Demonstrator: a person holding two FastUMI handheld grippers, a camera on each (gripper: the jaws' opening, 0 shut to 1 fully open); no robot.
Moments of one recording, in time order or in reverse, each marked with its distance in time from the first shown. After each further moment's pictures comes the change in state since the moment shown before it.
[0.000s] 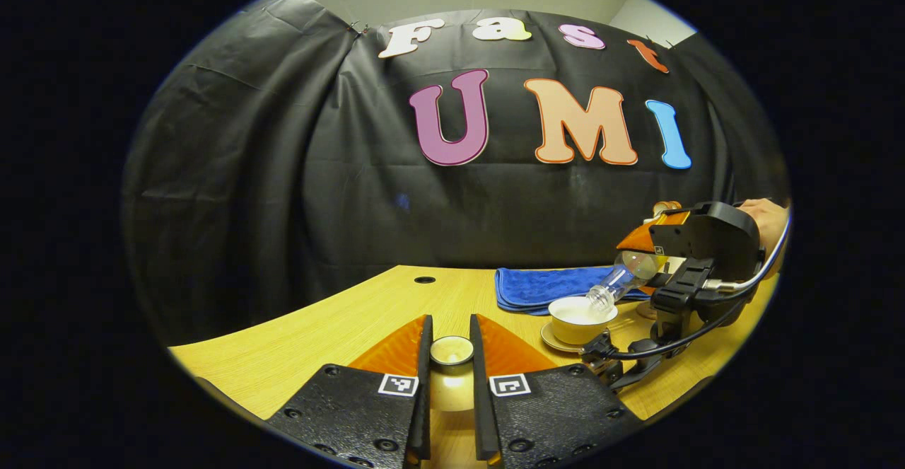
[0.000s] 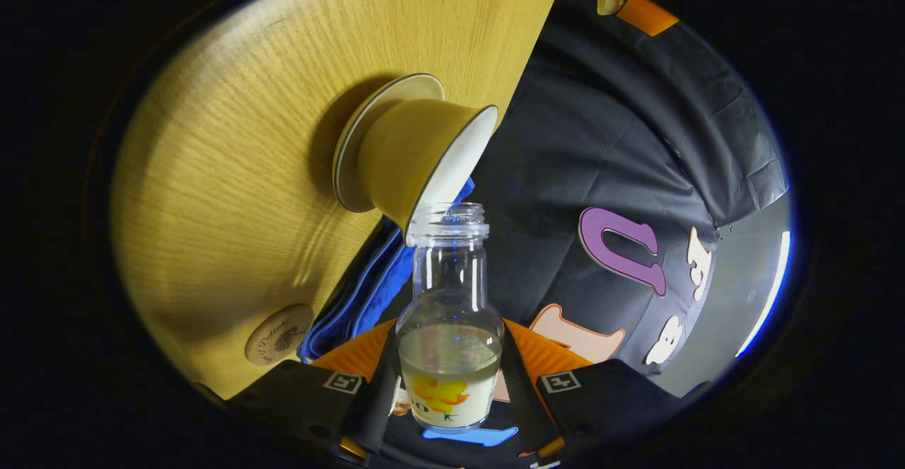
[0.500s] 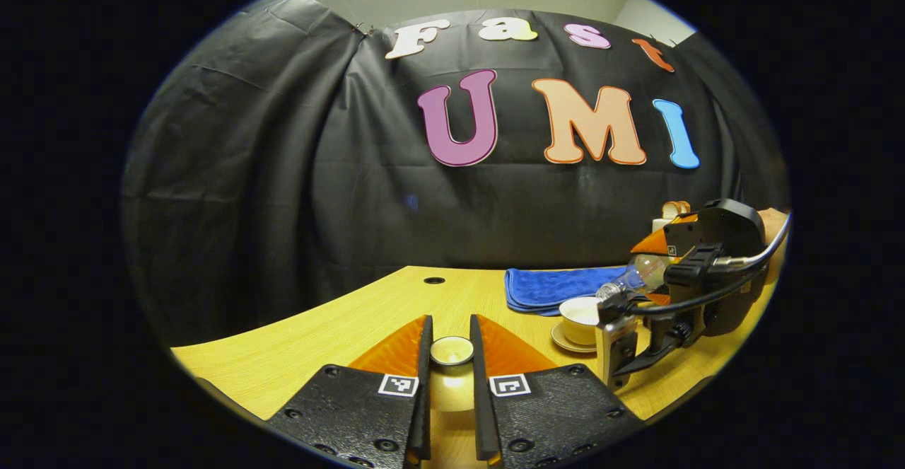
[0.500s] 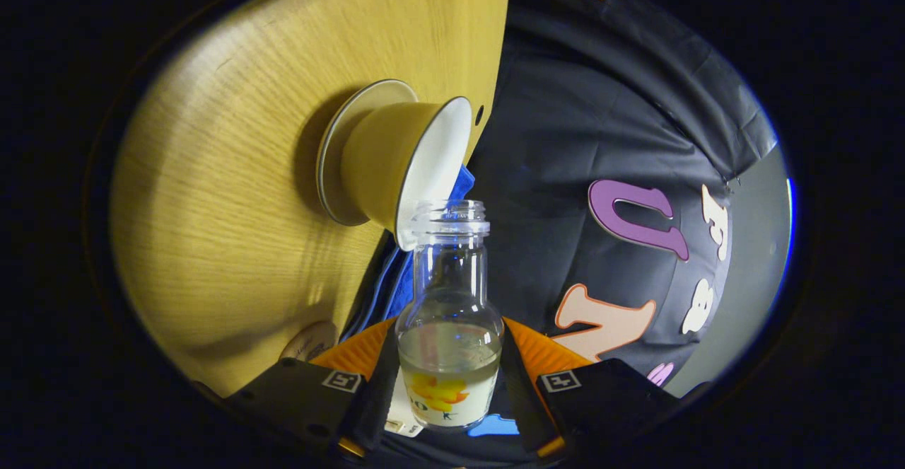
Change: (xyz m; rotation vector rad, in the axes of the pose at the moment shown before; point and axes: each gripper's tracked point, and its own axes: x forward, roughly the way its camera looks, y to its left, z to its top) left arm 0.000 0.010 0.000 0.004 -0.003 0.038; right arm -0.001 0.014 -0.004 0.239 0.031 0.069
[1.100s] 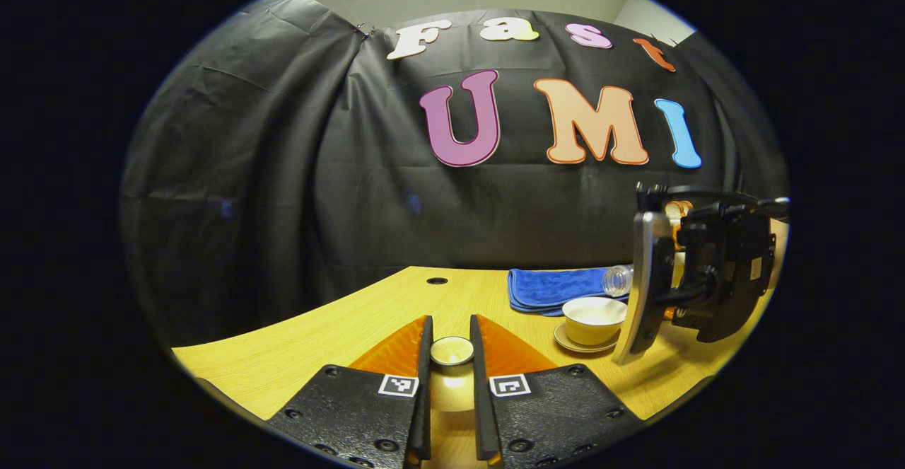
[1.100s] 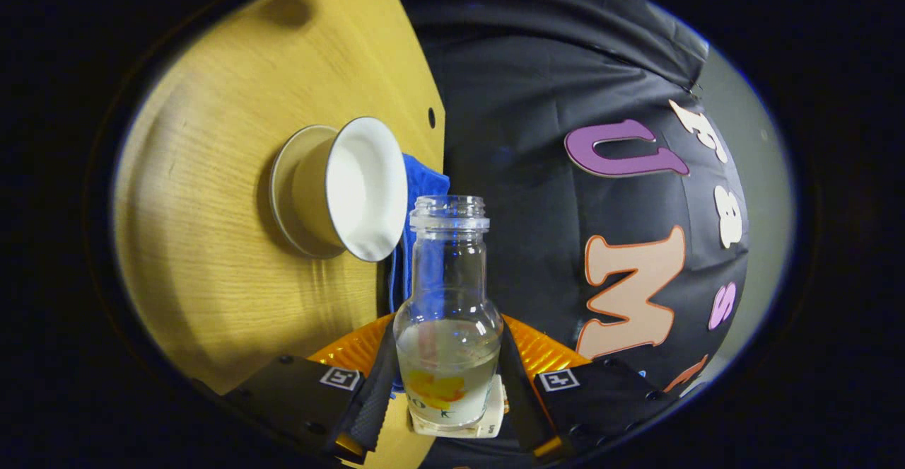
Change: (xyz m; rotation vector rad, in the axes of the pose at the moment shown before) left arm 0.000 0.002 0.001 0.002 -0.001 0.010; right arm -0.007 -0.011 -0.011 0.409 -0.010 0.007
